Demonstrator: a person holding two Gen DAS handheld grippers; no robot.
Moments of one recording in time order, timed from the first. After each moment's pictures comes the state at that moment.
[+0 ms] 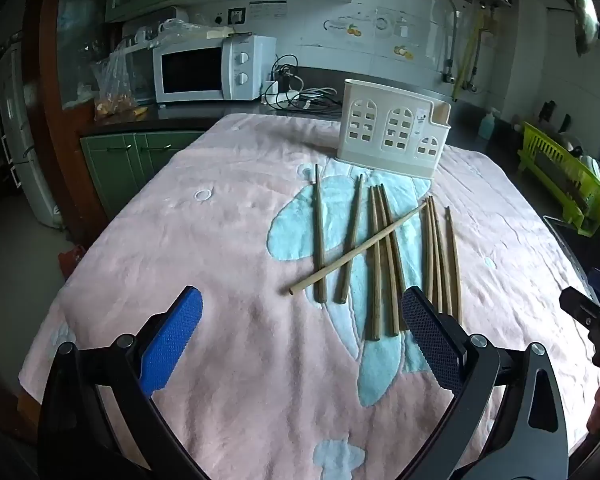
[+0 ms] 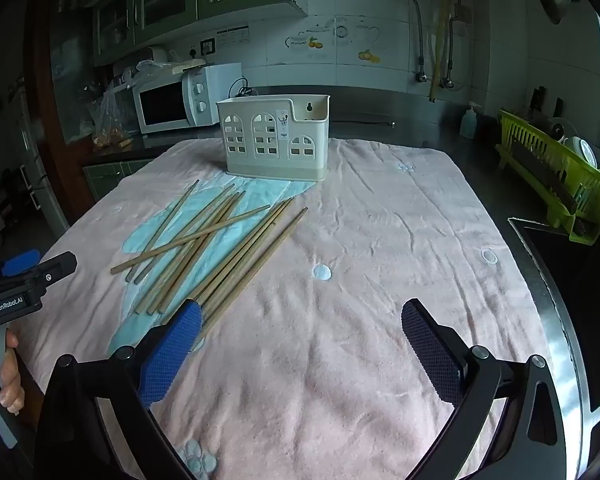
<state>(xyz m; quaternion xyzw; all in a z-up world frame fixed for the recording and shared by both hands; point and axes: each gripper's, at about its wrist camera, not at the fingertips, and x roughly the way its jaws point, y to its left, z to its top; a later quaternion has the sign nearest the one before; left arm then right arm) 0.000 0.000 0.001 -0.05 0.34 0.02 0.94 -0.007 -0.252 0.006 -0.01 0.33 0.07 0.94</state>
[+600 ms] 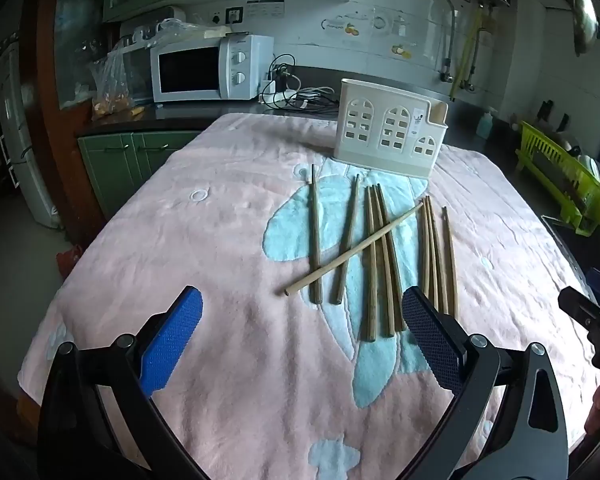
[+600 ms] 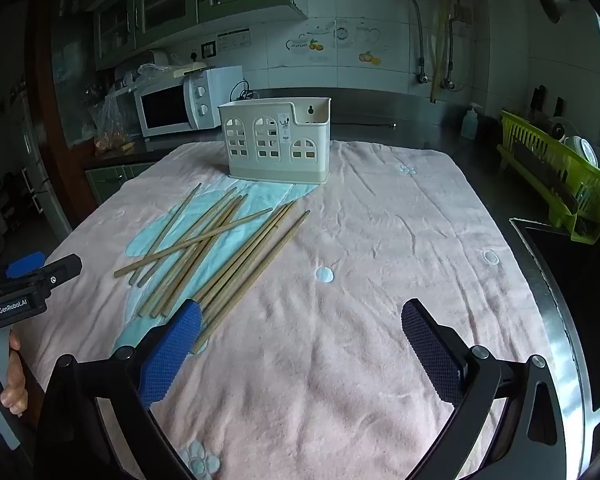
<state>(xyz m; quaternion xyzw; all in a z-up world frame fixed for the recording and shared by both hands) 0.004 -0.005 -0.003 -0.05 0.33 0.02 0.94 -0.006 -0.250 0.008 -0.01 0.33 0.07 0.94</state>
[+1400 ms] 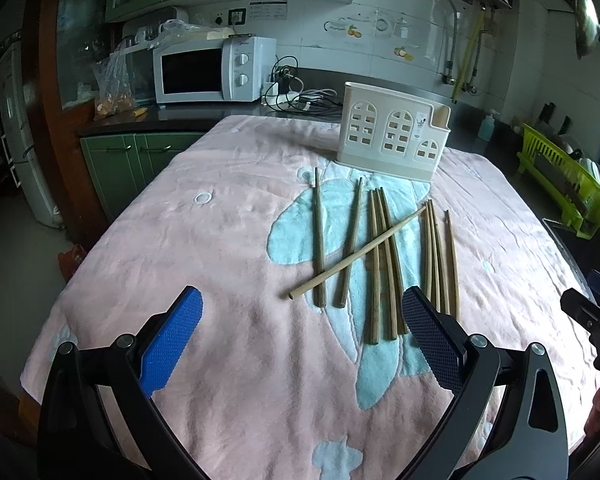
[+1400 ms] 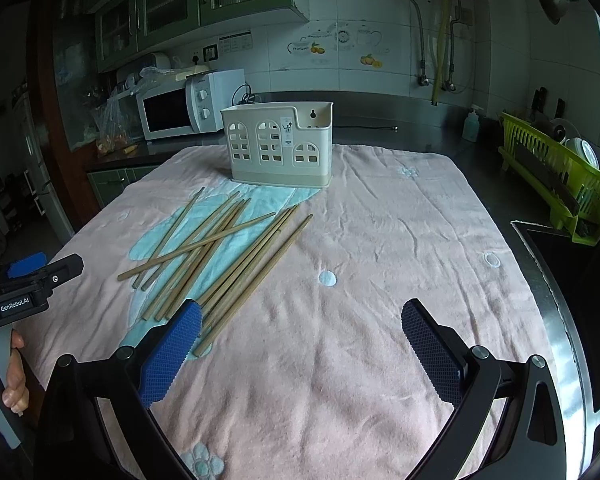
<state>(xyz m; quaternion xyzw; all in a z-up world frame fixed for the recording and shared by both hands) 0.001 -0.001 0.002 -0.05 0.33 0.02 0.94 -0.008 -0.252 0.011 0.00 0.33 0.08 0.94</state>
